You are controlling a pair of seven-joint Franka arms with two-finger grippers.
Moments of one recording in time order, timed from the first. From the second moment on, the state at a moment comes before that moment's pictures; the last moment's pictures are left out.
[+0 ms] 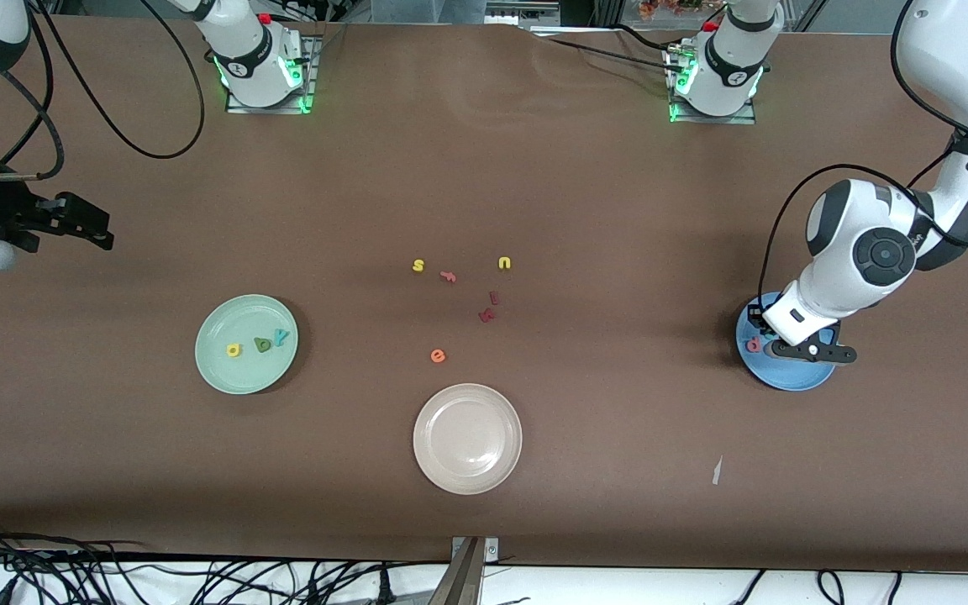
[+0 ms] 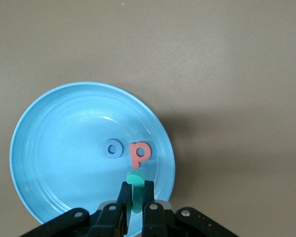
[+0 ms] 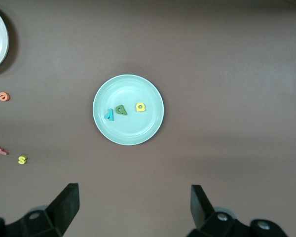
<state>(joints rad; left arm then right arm) 0.39 0.43 -0.42 -2.00 0.35 2.34 -0.14 0.14 0.13 -0.12 -1.50 0.01 1.64 -0.03</state>
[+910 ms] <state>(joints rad) 0.42 0.50 -0.42 -1.89 0.37 2.28 -0.08 0.14 0.13 -0.15 -1.50 0.00 1.63 -0.03</state>
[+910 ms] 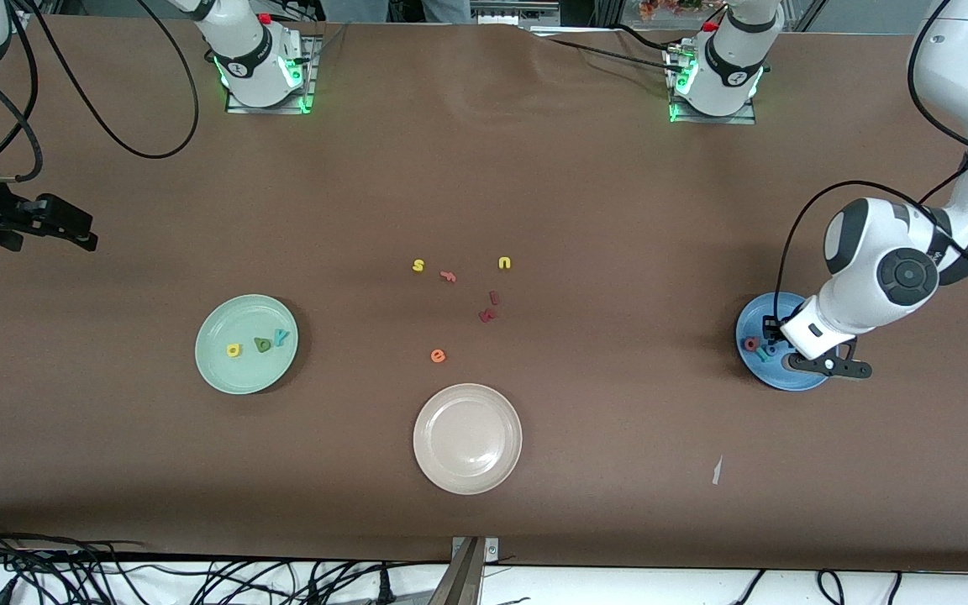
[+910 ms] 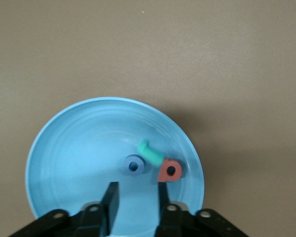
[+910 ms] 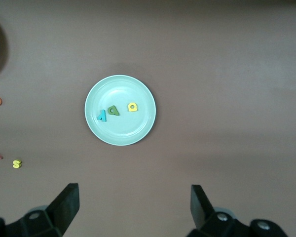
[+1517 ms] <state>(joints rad) 0.32 0.50 -0.45 -1.63 0.37 1.92 -0.09 0.14 0.12 -0.16 -1.50 -0.02 1.58 -0.03</state>
